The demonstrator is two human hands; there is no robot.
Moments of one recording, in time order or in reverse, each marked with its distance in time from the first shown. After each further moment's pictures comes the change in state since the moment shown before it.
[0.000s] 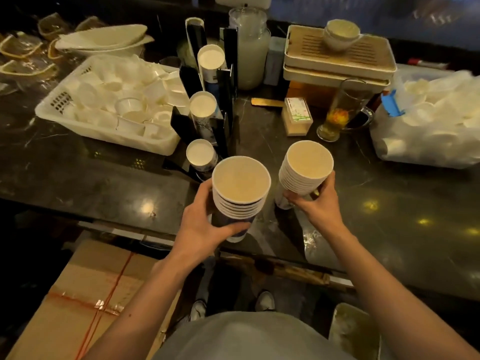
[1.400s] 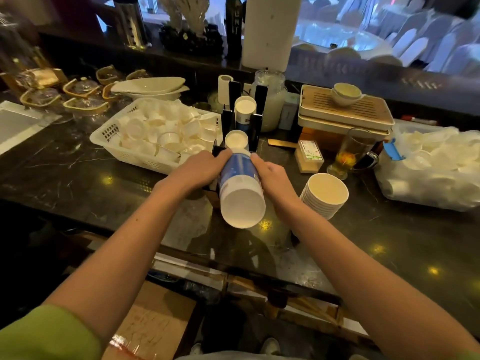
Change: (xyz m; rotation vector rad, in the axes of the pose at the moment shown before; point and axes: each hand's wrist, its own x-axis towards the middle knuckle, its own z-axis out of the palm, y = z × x) left_hand 0.094 0.066 -0.104 0.530 -0.074 -0.169; right_hand 0.002 -0.152 0.117 0.042 -0.251 0.077
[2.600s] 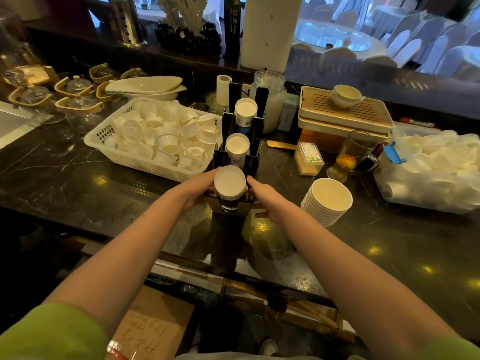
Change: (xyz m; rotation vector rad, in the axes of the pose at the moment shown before) left_hand 0.012 -0.030 0.020 -0.598 -0.277 -0.202; right_hand 0.036 0.024 0.017 -0.059 -0.146 0.463
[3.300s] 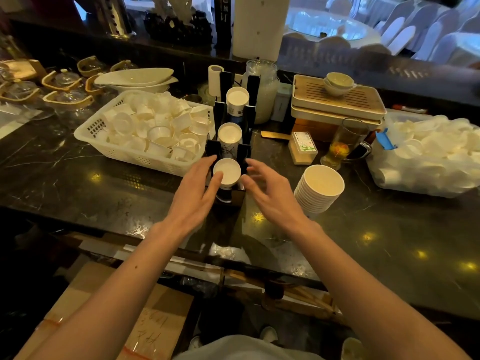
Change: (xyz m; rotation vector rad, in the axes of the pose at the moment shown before) left_hand -0.024 -0.046 0.023 0.452 0.435 0.743; right_hand -0.050 0.036 -0.017 -0.337 0.232 -0.846
